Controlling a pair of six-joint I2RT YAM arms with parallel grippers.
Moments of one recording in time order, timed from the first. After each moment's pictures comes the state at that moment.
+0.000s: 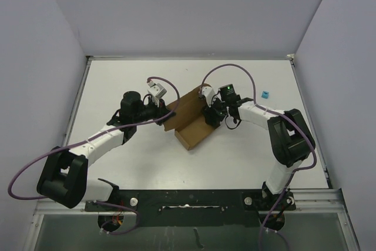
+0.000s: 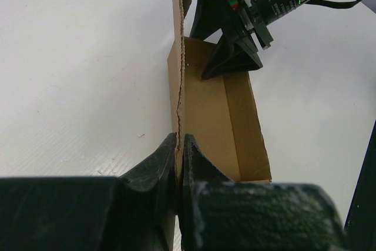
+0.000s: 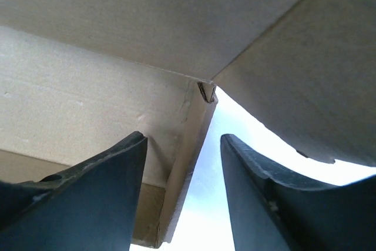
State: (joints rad) left arm -0.42 1.35 0.70 0.30 0.58 -0.12; right arm 0.43 1.77 1.05 -0.19 -0.34 -0.44
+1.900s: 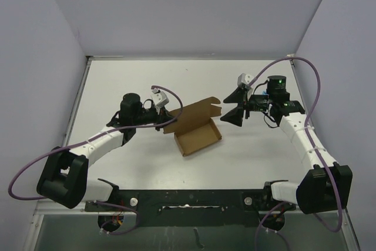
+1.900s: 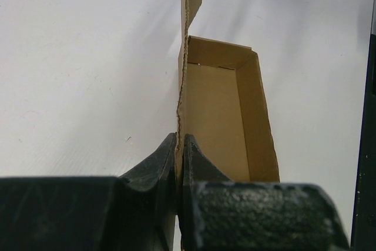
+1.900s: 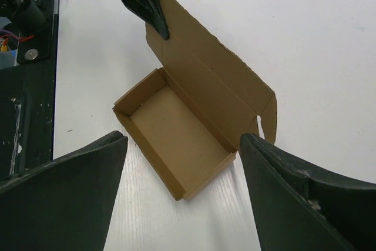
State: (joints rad) left arm -0.41 1.34 0.67 0.31 0.76 0.07; right arm 0.11 1.24 1.01 -0.44 -1.17 -0.55
